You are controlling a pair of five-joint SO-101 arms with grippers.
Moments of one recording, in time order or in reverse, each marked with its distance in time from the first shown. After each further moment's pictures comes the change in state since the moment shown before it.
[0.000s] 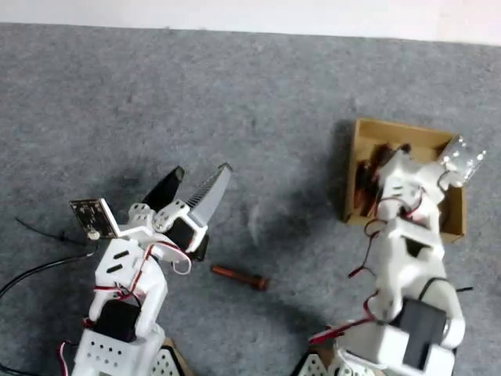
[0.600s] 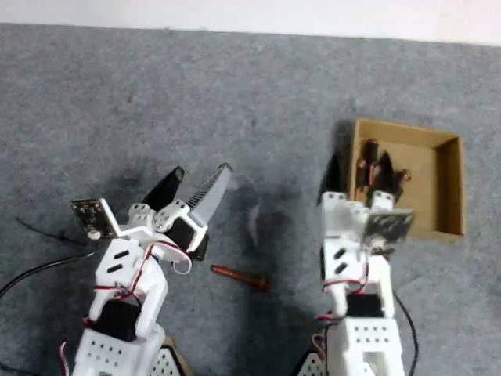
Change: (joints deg) left arm 0.0 0.0 0.0 0.0 0.0; right arm -22.4 -66.8 37.3 2.0 14.9
